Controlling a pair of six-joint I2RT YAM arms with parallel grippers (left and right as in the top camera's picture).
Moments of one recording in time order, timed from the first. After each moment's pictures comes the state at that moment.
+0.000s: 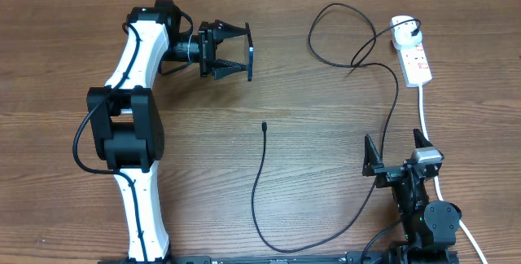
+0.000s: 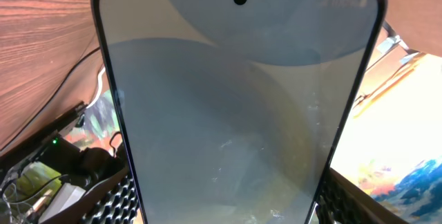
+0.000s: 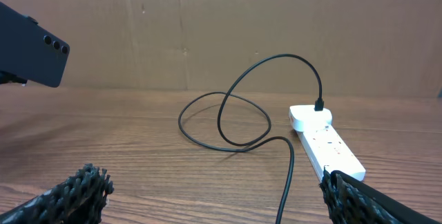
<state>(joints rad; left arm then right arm) -0.04 2.36 2.02 -1.32 1.52 -0.58 -0.02 0.01 0.02 -0.03 -0.14 0.02</state>
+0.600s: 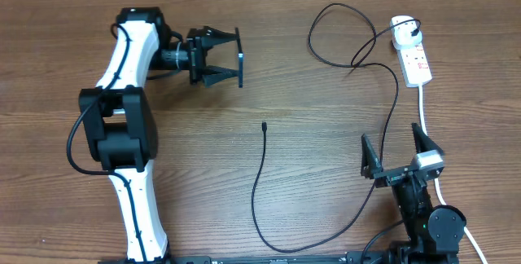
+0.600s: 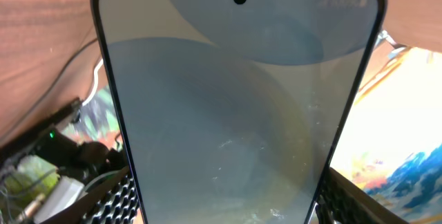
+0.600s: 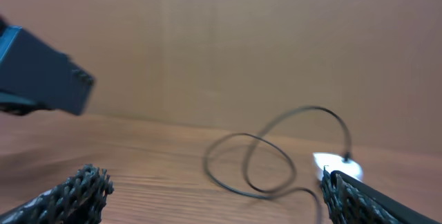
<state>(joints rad) 0.02 2.36 2.02 -1.68 1.53 -0.20 -0.02 0.01 0.02 0.13 -0.27 0.02</state>
